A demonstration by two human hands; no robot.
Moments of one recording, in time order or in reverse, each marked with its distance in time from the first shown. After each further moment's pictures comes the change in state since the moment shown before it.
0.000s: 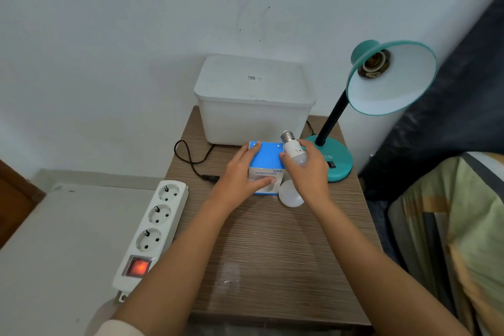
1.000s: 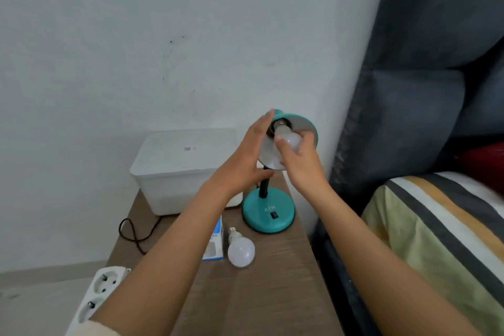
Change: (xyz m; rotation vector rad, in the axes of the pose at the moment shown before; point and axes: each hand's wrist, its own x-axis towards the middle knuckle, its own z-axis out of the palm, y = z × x) left_hand 0.098 0.177 0.013 0.049 -0.119 0.586; right_hand 0.055 -0.071 -0.147 0.210 0.130 -0.052
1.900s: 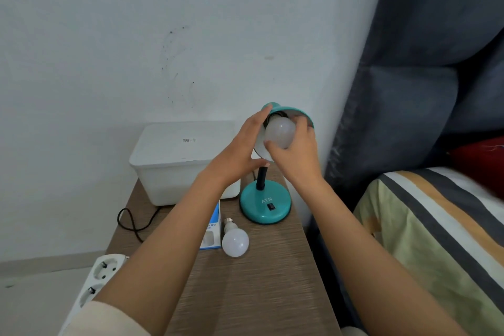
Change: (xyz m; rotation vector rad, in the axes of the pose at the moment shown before) left_hand -0.003 -0.009 -0.005 -0.007 -0.003 0.023; right_hand -0.006 -0.007 0.003 -0.185 0.055 -0.160
